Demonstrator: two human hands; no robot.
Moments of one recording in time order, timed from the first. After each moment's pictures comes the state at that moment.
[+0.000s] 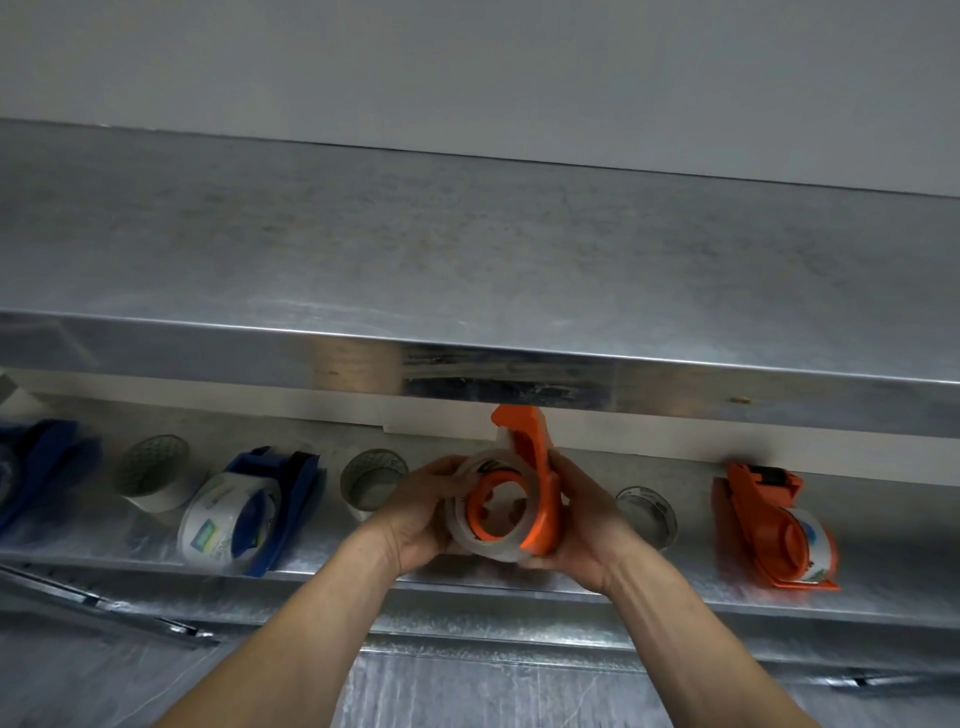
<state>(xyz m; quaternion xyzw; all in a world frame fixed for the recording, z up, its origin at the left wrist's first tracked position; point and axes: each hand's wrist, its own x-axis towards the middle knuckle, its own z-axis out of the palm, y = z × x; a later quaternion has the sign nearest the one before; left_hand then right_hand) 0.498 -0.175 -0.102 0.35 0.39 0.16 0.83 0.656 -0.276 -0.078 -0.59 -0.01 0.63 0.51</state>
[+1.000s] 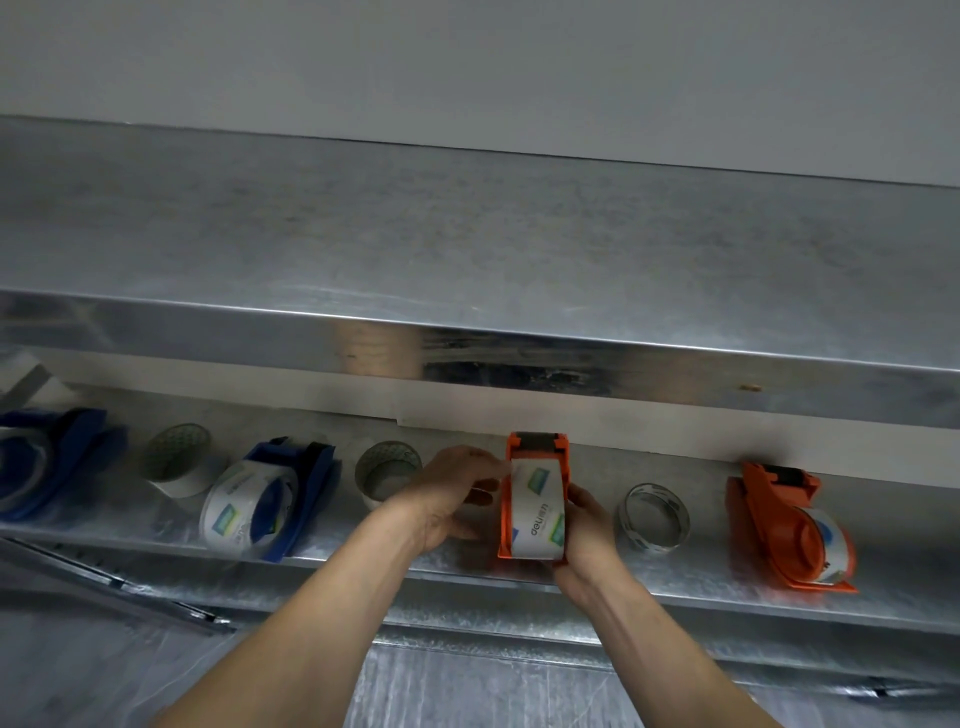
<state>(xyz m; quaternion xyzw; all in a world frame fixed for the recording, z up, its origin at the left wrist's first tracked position) 0.512 -0.181 -0.072 0.47 0.47 0.11 0.74 0.630 -0.283 -0.110 -0.61 -0.02 0.50 0.62</state>
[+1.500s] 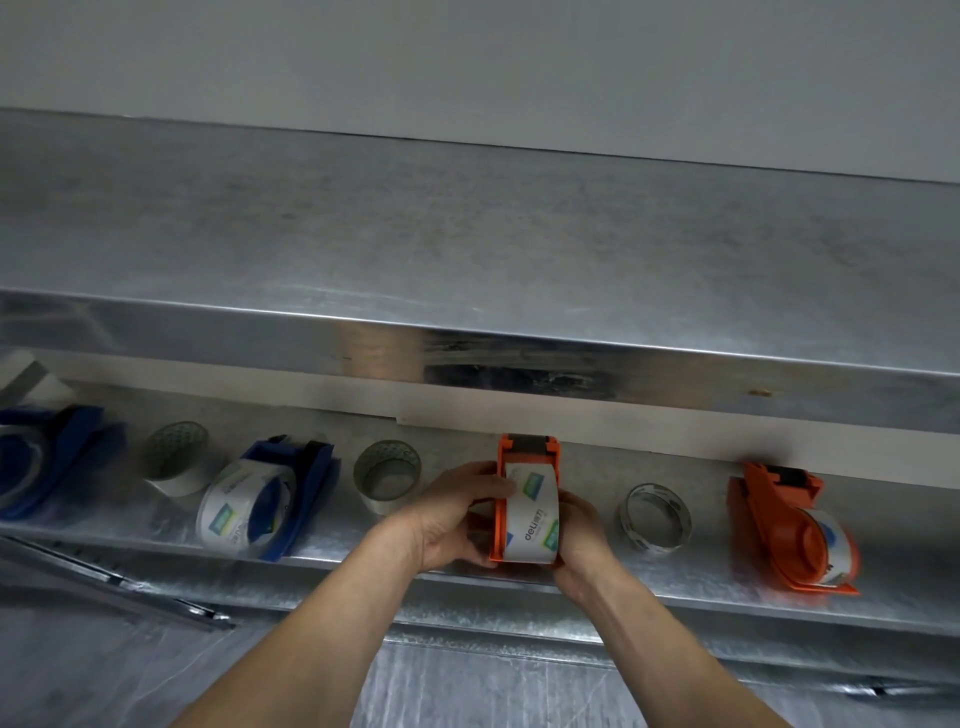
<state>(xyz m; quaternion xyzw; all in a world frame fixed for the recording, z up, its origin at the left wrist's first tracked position) 0.506 -0.187 -0.097 0.41 0.40 0.06 0.82 0.629 -0.277 -0.113 -0.65 -0.06 0.51 0.56</state>
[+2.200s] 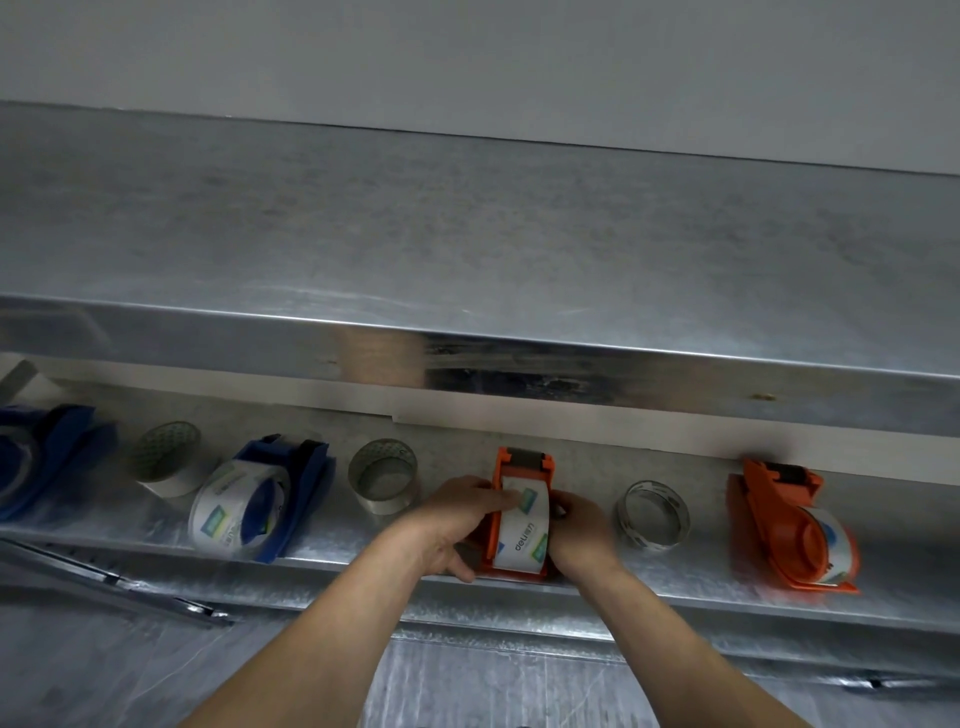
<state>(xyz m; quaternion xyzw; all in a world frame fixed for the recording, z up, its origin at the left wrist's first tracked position) 0.516 -0.192 -0.098 0.47 0.51 -0.01 0.72 0.653 -0.278 -0.147 -0.83 -0.28 0.38 0.28</state>
